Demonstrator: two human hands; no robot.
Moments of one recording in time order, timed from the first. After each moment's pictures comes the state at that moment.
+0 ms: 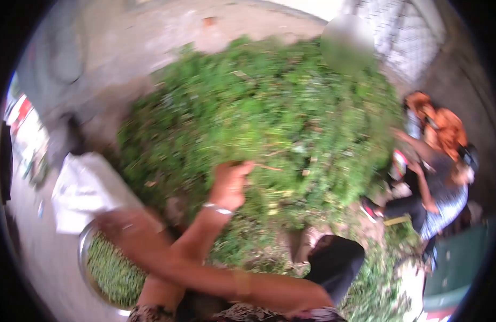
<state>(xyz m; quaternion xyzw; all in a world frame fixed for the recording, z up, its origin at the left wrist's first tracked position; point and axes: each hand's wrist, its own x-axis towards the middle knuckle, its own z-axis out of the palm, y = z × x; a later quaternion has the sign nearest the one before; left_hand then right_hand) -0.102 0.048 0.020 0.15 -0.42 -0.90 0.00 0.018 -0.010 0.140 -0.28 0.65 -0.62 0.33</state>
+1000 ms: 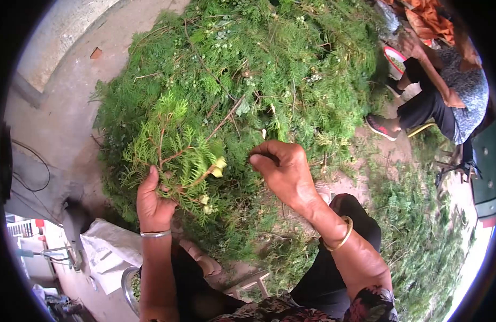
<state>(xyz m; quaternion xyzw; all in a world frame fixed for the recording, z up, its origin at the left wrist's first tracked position) -0.142 0.085 0.015 0.17 -0.38 -0.90 -0.10 -0.102 0.345 0.033 0.04 0.76 -0.64 -0.10</state>
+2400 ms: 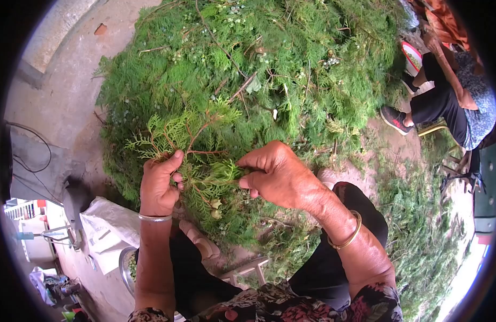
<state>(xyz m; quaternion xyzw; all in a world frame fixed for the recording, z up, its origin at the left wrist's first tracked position) -0.132 0.103 0.031 0.25 -0.61 -0.74 -0.11 -0.097 0.335 0.056 -0.04 0.74 -0.63 0.22</state>
